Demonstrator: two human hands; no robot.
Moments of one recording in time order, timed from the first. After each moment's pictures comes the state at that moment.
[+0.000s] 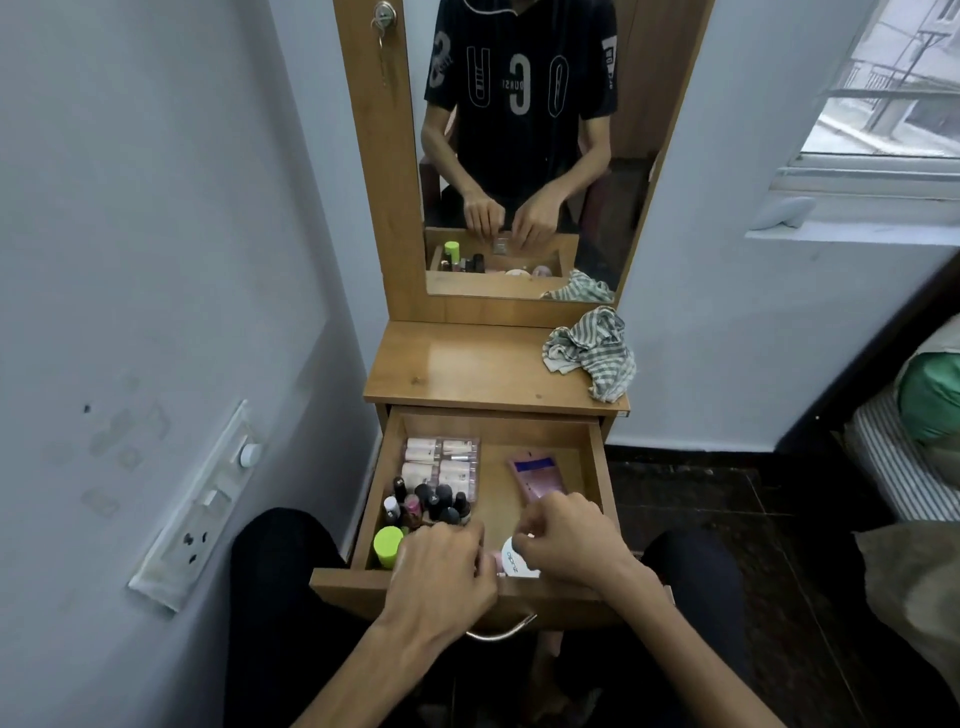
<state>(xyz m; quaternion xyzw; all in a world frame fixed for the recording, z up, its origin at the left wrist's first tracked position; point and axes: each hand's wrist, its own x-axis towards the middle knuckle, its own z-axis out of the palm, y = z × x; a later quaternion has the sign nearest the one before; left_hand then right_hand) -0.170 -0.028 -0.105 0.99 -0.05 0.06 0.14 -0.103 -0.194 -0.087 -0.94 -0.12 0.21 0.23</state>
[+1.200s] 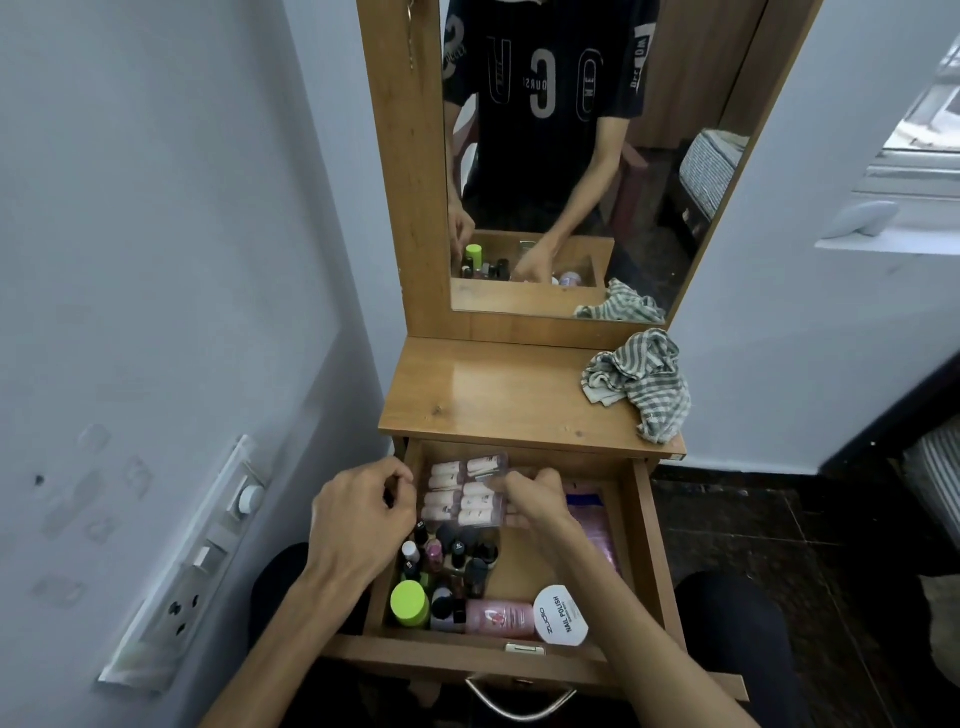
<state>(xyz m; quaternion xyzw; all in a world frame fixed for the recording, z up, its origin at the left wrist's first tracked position) -0.078 0.079 -0.087 0.94 0.13 0.17 0.26 0.030 -0.109 -0.179 -0.71 0.20 0.24 0.63</state>
